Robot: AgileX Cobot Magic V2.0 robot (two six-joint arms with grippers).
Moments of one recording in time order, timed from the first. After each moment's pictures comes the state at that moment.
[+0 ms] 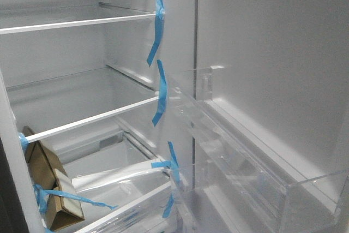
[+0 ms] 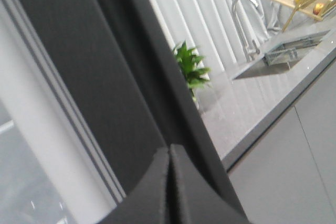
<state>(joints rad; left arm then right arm) 0.01 -0.01 0.00 -0.03 -0.13 -0.02 -0.21 0.43 -0.79 0.44 0.24 0.09</state>
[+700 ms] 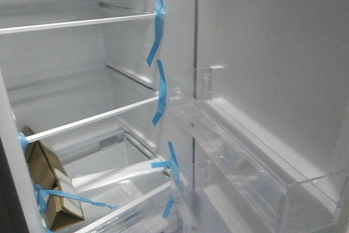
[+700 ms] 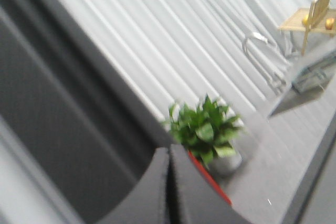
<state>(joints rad) 0.01 -0.01 0.00 -0.03 -0.13 -0.02 -0.24 0.70 -0.80 1.26 -0.27 -0.24</state>
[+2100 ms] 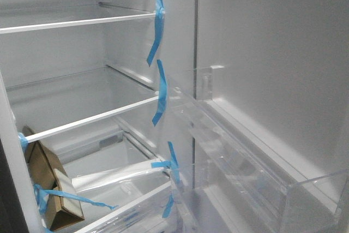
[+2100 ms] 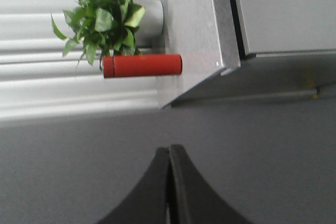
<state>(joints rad) 0.01 -0.01 0.00 -0.03 -0.13 -0.02 -0.48 1.19 -0.84 1.62 0.57 -0.25</state>
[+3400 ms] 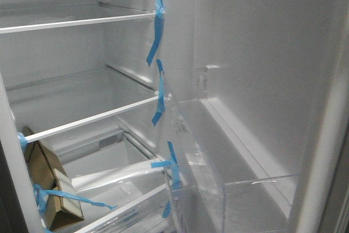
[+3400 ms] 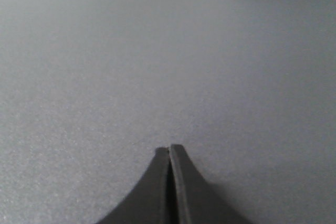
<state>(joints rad) 0.01 -0.01 0.00 -0.03 -0.13 -0.02 -0.30 1.27 -0.93 1.62 0.75 -0.25</state>
